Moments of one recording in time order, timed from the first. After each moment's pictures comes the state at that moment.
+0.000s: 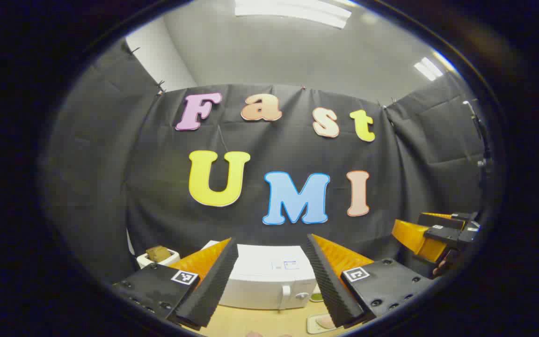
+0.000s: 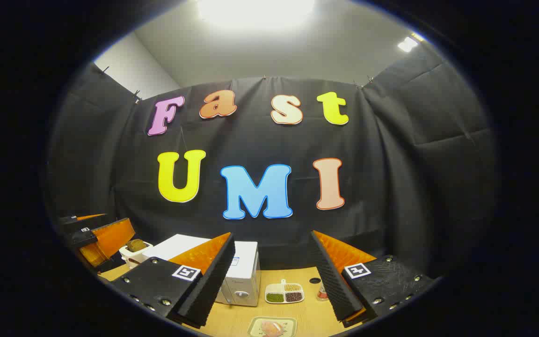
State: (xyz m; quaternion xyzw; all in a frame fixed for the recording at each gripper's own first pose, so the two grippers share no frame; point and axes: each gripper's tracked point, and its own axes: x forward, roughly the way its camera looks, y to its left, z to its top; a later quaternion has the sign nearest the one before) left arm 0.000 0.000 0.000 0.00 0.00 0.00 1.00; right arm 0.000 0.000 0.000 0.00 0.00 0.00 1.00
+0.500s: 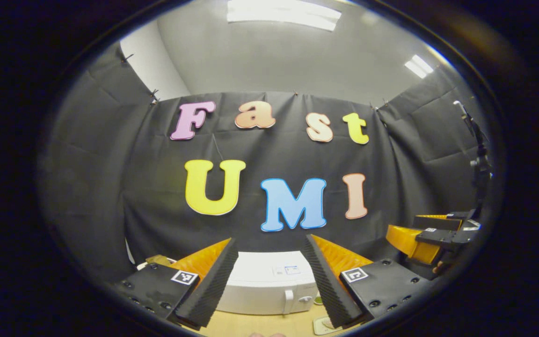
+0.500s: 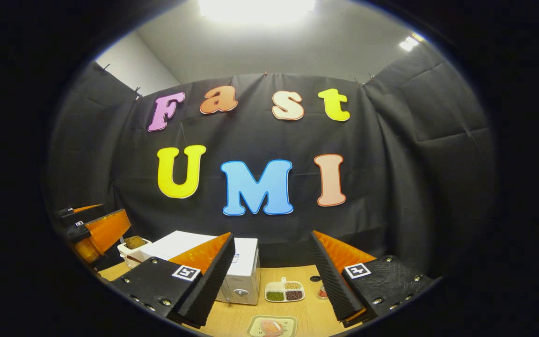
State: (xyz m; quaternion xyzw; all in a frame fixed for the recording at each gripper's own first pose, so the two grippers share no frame) left arm 0.002 -0.010 0.002 0.03 -0.03 -0.02 1.00; right arm 0.003 0.000 -0.016 0.00 0.01 0.00 1.00
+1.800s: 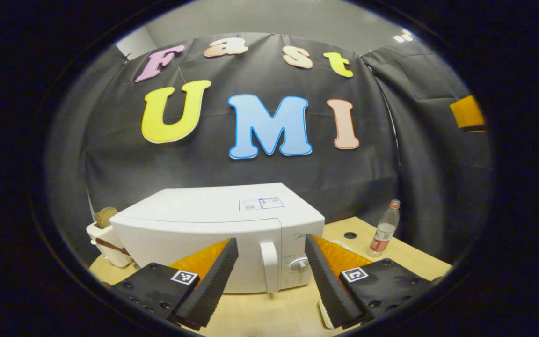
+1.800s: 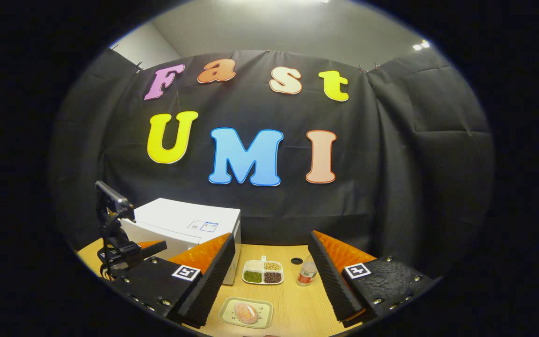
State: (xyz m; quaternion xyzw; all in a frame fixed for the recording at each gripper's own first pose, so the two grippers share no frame) left arm 0.134 -0.054 -0.283 0.06 0.13 -0.07 0.99; right arm 0.003 -0.041 -0.081 -0.04 0.09 -0.03 0.99
